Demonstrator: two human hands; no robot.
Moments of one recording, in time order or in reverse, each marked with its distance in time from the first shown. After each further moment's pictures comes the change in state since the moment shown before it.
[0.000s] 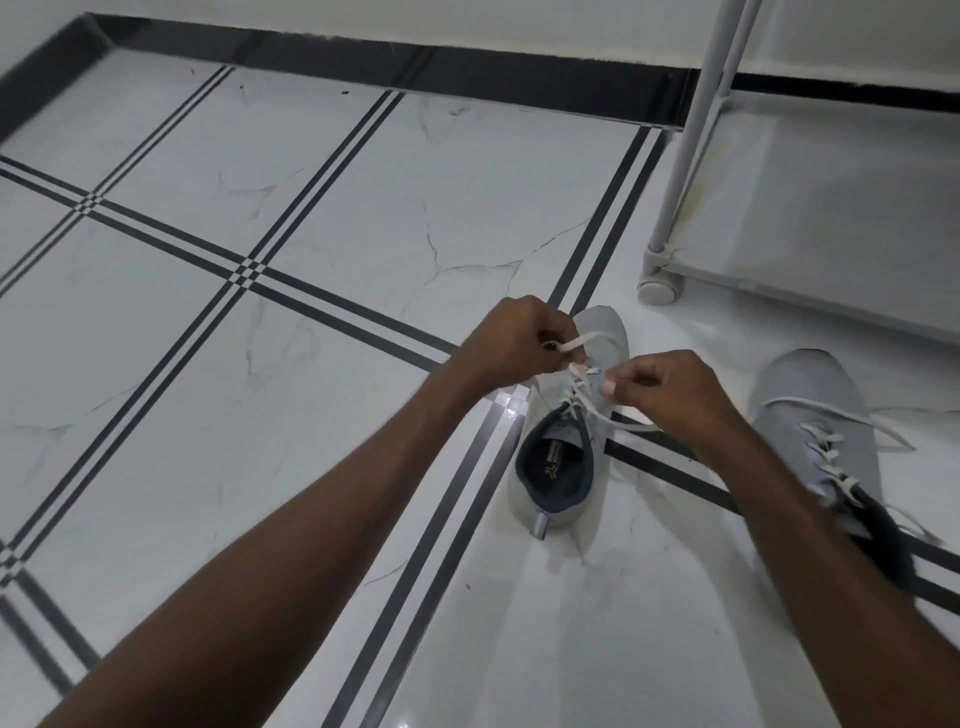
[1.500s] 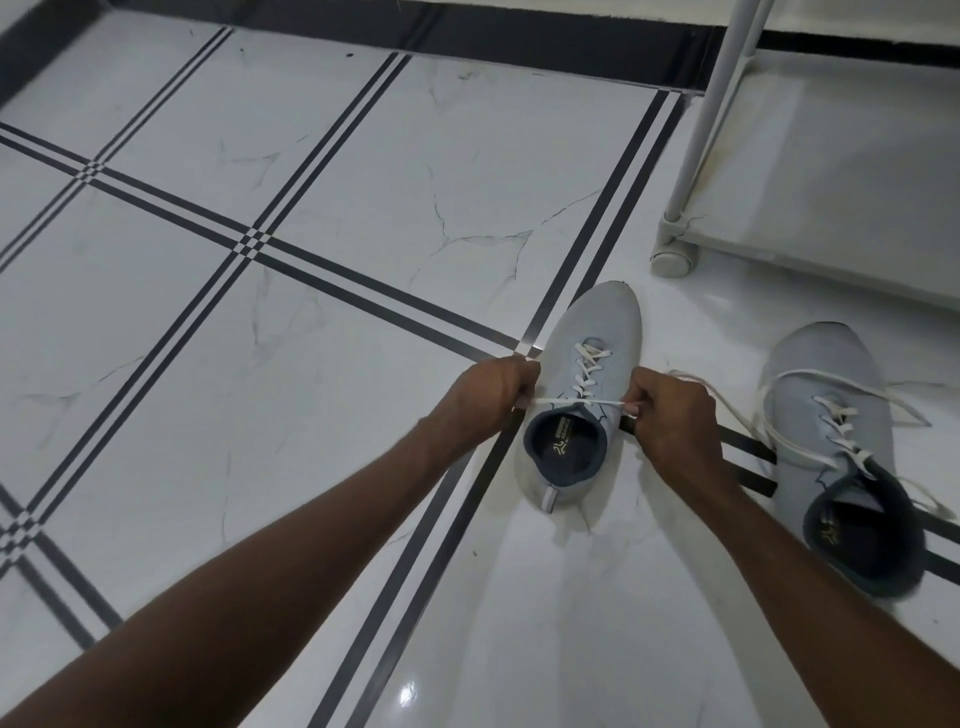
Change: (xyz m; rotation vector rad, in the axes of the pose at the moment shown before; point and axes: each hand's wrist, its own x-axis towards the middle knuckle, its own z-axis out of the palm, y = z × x) left_hand -0.059 -0.057 0.059 0.322 -0.054 -0.019; right_hand -0.013 0.056 0.046 -0.385 0.245 -0.116
